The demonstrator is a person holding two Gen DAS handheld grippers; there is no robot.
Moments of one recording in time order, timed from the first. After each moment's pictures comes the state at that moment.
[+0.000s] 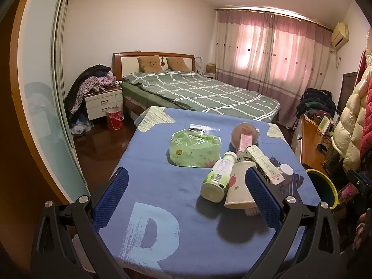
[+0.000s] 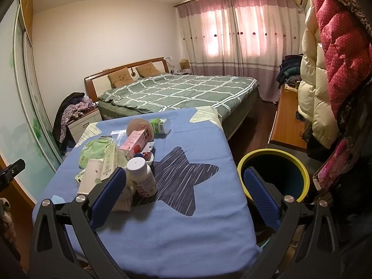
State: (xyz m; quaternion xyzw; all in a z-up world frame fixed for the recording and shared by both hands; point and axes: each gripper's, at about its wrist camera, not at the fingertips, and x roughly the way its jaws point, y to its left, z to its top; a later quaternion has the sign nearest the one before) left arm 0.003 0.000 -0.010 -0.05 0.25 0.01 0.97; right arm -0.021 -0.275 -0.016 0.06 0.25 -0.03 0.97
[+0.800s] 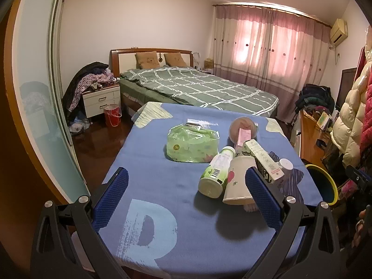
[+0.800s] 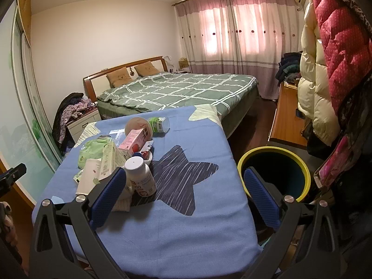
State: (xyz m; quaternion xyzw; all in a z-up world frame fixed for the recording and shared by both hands) left arm 0.010 -0.005 -0.016 -0.05 0.27 0.00 0.96; right arm -0.019 -0.282 -0.019 0.07 0.25 -0.03 0.96
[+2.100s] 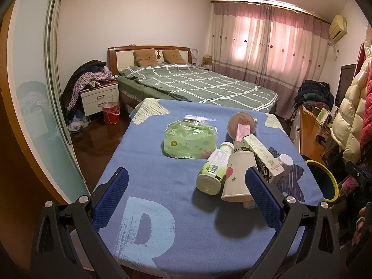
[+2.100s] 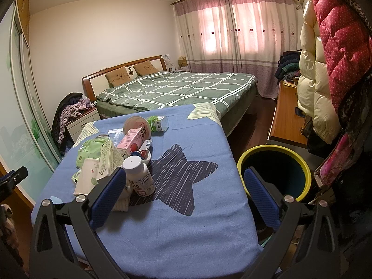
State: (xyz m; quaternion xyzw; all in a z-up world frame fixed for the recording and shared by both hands) left arm 0.012 -0.010 -0.022 -0.05 0.28 0.00 0.96; right arm -0.017 -0.282 -0.022 0.07 0.25 -0.03 0.96
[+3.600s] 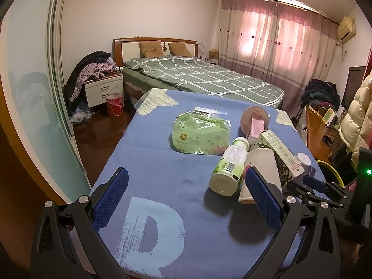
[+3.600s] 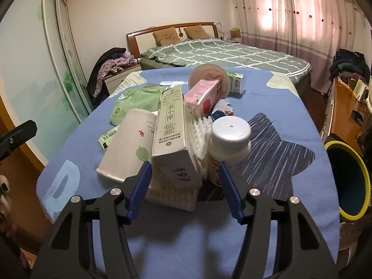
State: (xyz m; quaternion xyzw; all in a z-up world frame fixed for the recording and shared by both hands) left arm 0.049 0.002 -0.049 -0.06 0.30 0.02 0.95; right arm 0.070 -0.171 -0.090 0.02 0.35 0.12 0.93
